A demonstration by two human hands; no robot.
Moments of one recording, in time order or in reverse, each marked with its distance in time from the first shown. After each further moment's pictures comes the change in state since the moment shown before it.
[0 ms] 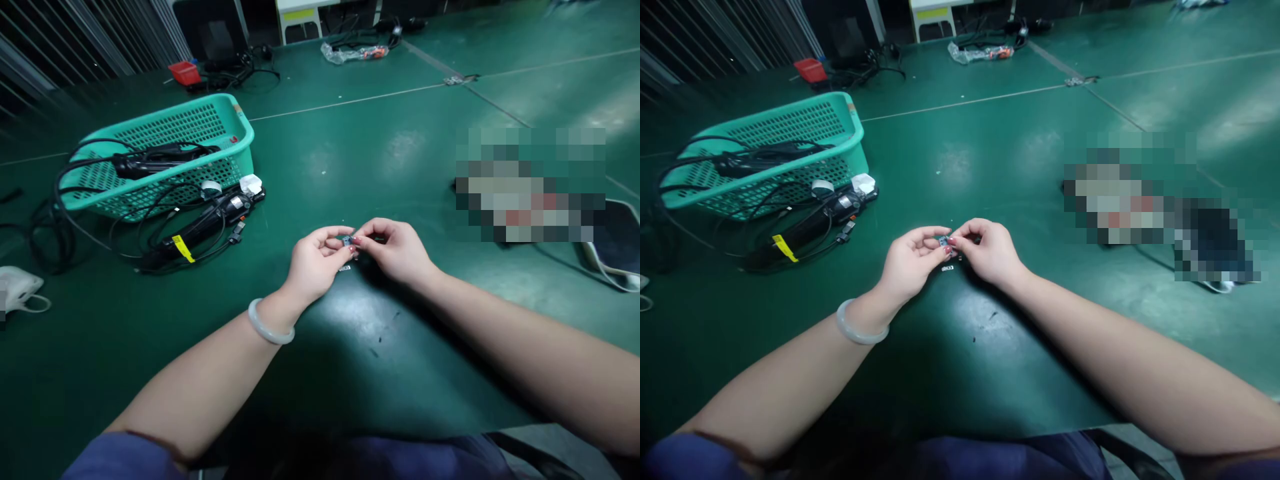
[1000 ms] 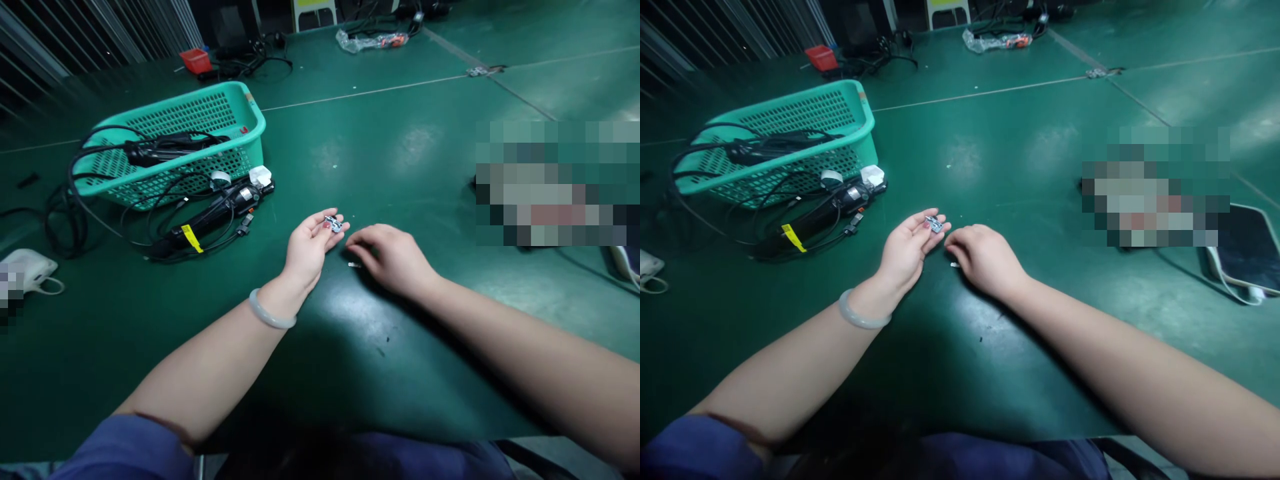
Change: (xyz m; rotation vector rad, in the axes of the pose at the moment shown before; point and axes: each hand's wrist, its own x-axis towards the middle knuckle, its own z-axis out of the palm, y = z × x) left_hand 0.014 0.000 -0.010 -0.216 0.218 -0.066; right_hand -0.006 -0.001 0.010 -0.570 -0.134 -0.397
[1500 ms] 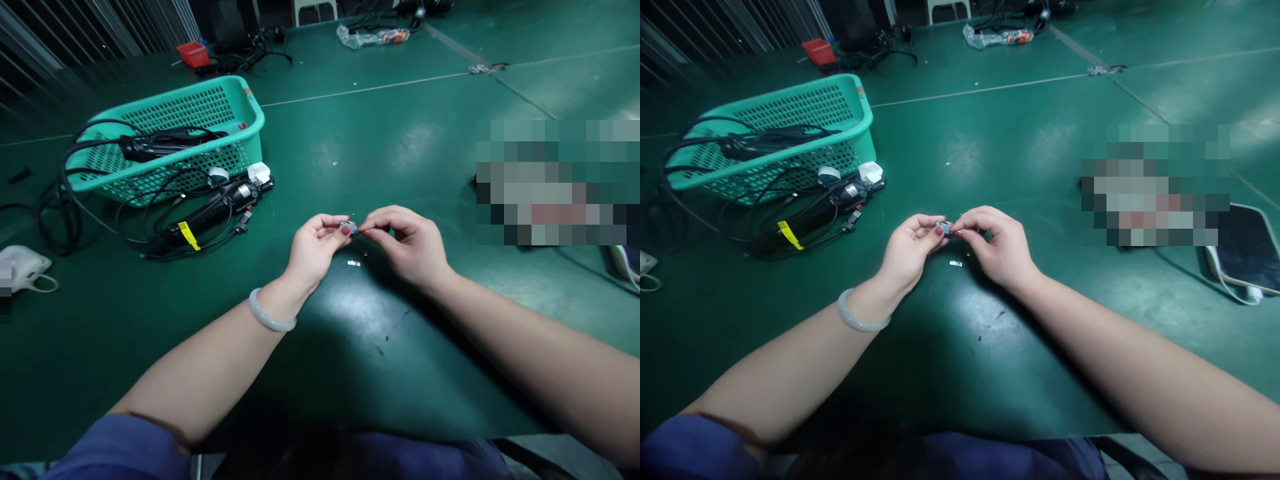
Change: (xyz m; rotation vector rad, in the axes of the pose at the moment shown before) left_hand -0.004 -0.005 0.000 0.033 -0.124 0.062; right_hand 0.003 0.002 -0.011 0.364 0.258 0.131
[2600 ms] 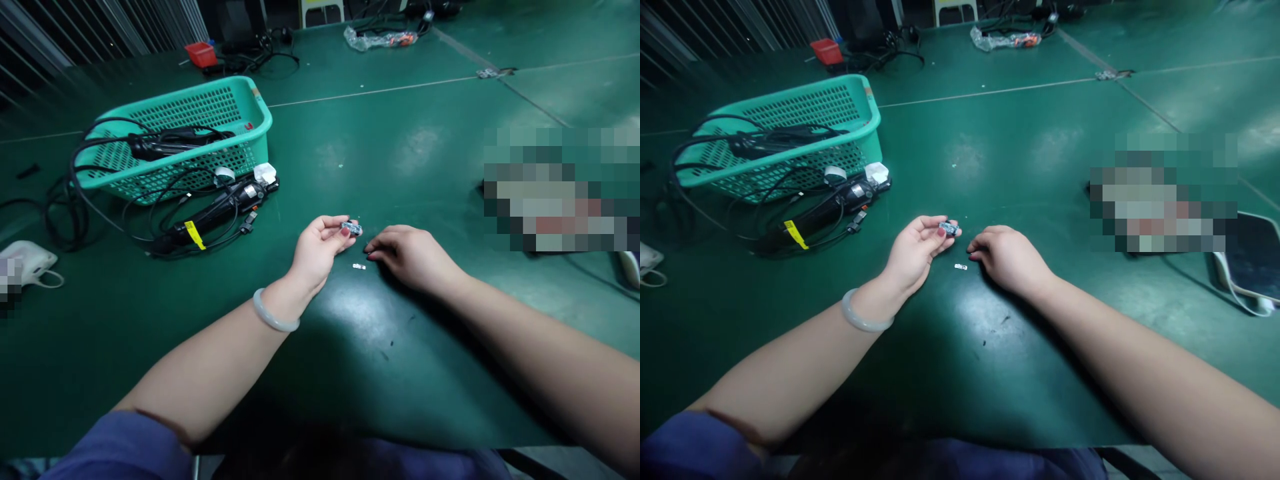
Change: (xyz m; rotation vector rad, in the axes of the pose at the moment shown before) left_hand 0.001 0.002 0.001 -0.076 0.063 -0.086; right_hand -0.001 0.022 -0.010 -0.388 -0.389 0.000
